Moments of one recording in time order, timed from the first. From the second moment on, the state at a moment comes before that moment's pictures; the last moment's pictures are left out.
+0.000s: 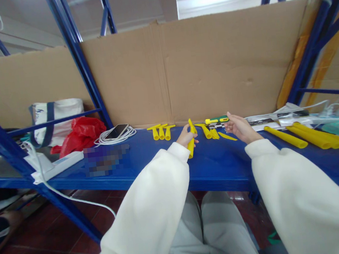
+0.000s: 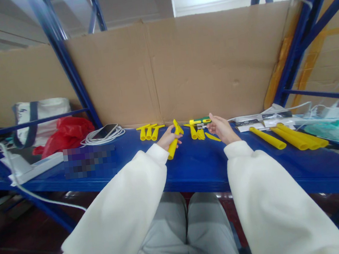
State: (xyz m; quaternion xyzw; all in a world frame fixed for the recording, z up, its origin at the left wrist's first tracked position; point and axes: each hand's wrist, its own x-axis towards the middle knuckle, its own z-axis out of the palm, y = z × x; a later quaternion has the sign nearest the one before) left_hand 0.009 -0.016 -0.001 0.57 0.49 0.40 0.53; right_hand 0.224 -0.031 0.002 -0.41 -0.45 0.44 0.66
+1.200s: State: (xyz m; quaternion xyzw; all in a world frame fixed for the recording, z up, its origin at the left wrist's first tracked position) left_hand 0.010 -0.018 0.000 0.57 0.48 0.39 0.53; right_hand 0.221 -0.036 0.003 -0.45 -0.44 0.42 0.66
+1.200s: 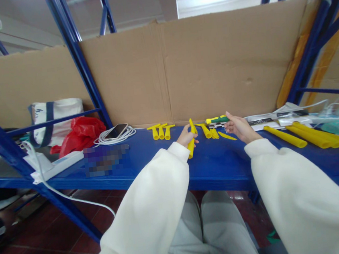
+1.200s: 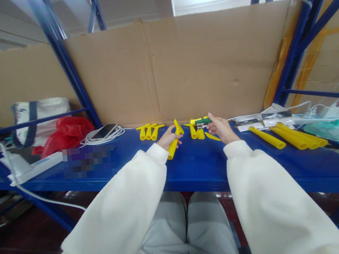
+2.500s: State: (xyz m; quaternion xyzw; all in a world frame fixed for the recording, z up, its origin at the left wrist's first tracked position) left_hand 0.010 -0.015 -0.001 0.58 0.47 0.40 0.53; right_hand 0.211 -0.044 0.012 -0.49 -0.36 0.44 0.66
